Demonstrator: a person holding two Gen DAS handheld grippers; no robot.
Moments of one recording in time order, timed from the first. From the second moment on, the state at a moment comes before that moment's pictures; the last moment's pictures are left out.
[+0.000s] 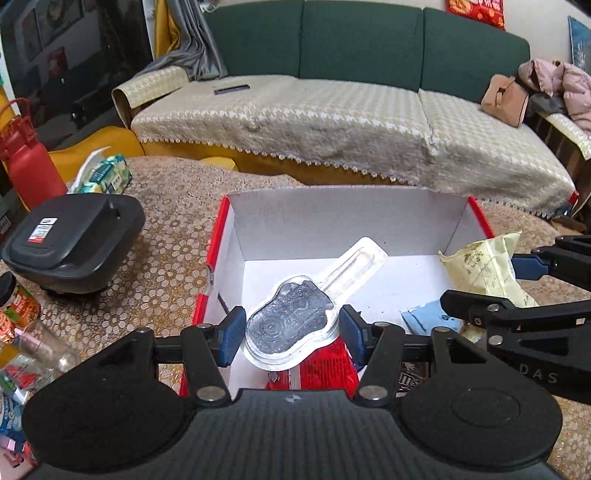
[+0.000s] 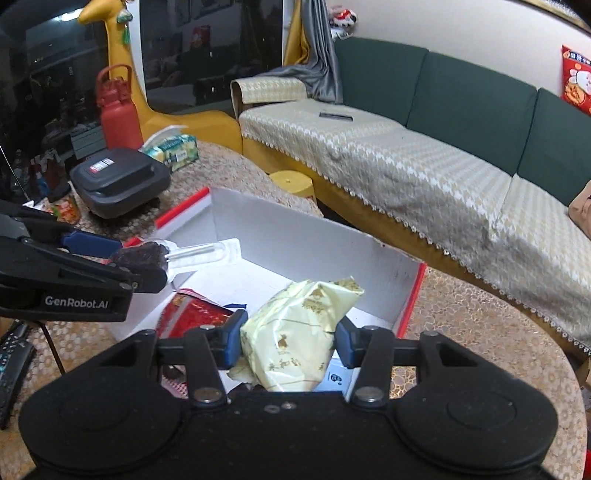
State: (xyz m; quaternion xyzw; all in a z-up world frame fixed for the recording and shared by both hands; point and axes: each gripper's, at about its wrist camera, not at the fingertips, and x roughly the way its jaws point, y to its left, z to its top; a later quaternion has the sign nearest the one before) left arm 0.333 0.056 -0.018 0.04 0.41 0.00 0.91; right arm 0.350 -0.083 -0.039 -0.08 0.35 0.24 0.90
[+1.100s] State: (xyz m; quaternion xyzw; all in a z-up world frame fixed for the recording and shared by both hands) left arm 0.351 0.050 -0.049 0.05 0.46 -0.01 0.89; right arm 0.367 -0.072 -0.069 -0.09 0.41 0.23 0.88
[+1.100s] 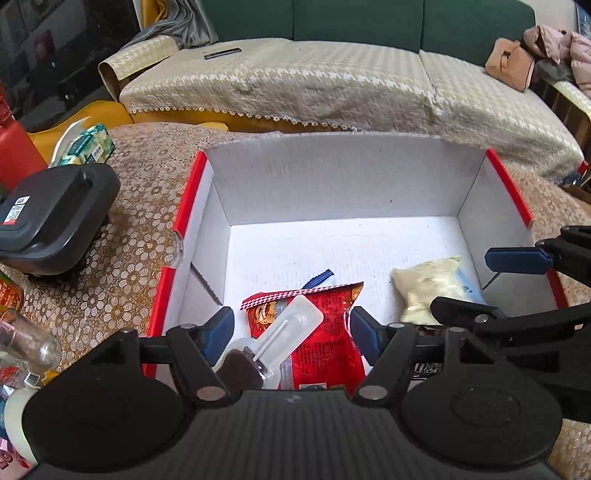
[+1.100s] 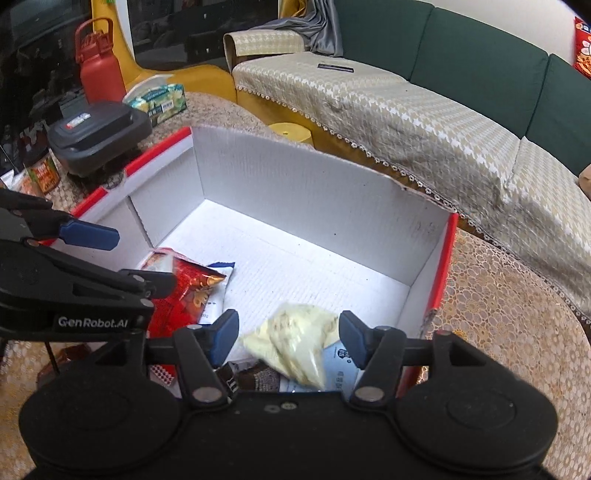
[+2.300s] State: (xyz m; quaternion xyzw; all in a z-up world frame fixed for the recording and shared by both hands) left arm 0.204 0.059 0.032 0.00 0.37 -0.04 0.93; right arm 0.229 -0.119 0.010 -0.05 0.34 0.25 0.91
